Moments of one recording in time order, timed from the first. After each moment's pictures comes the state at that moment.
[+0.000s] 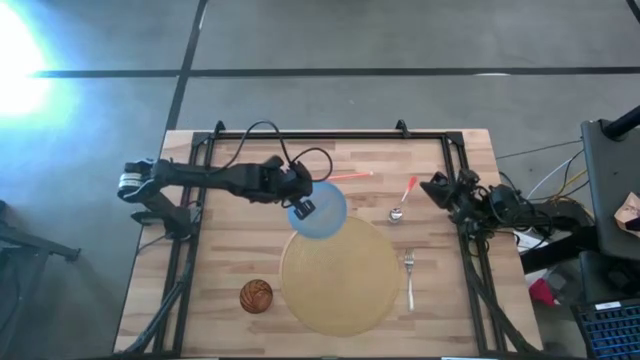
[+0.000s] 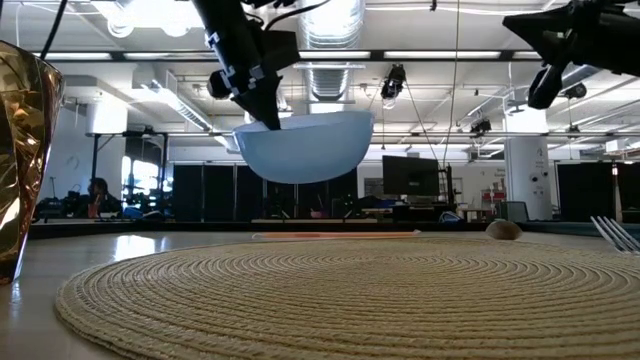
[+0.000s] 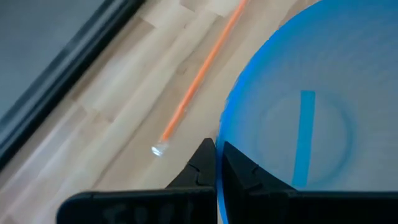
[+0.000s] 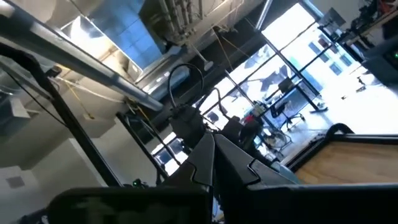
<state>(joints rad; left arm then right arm) 0.07 1.55 1.29 -0.75 -0.45 -0.42 0.01 0.11 0.02 0.52 0.23 0.68</state>
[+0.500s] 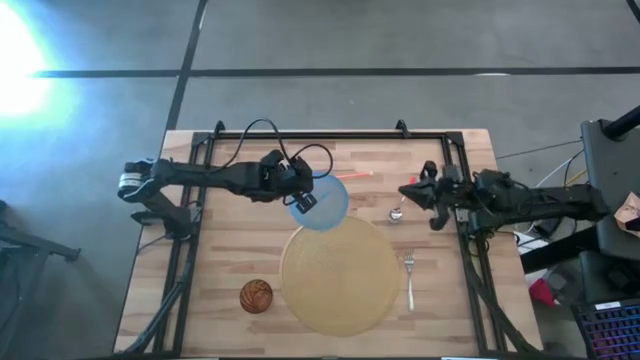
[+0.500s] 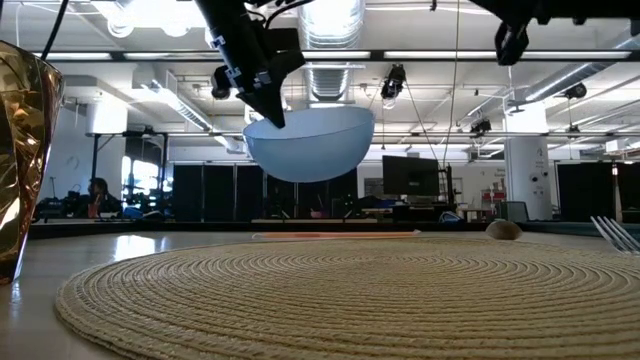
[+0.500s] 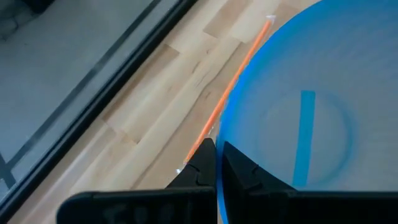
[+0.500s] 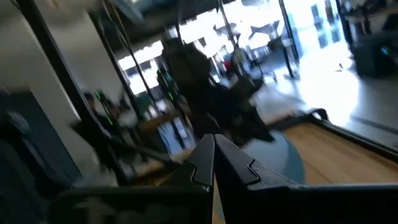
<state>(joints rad) 0.07 1.55 1.29 -0.70 -0.55 -0.37 0.01 0.55 0.45 0.18 0.10 0.39</state>
